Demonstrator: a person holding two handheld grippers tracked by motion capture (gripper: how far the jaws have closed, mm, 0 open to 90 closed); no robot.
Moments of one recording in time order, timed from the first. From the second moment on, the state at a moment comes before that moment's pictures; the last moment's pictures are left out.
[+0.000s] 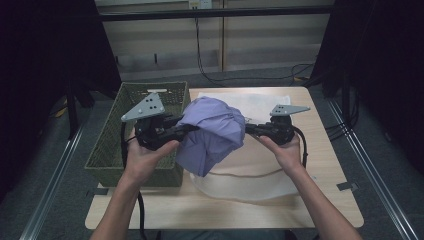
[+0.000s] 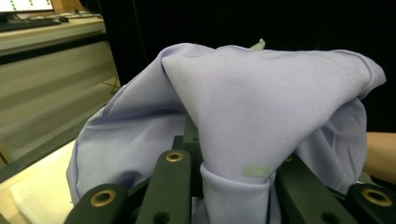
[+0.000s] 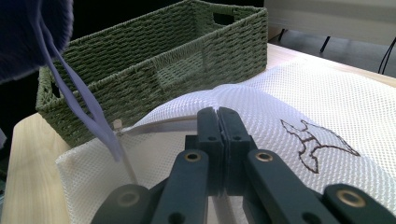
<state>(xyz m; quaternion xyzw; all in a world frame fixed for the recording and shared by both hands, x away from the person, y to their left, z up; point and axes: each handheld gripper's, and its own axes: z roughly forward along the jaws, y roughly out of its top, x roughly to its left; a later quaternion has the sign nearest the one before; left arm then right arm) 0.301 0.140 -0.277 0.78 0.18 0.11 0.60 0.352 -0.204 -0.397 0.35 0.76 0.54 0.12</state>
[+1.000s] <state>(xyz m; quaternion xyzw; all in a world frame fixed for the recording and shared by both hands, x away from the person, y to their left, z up) 0.314 0.091 -0.325 0.81 0.17 0.08 0.55 0.352 -0.205 -0.397 0.34 0.76 0.54 0.11</state>
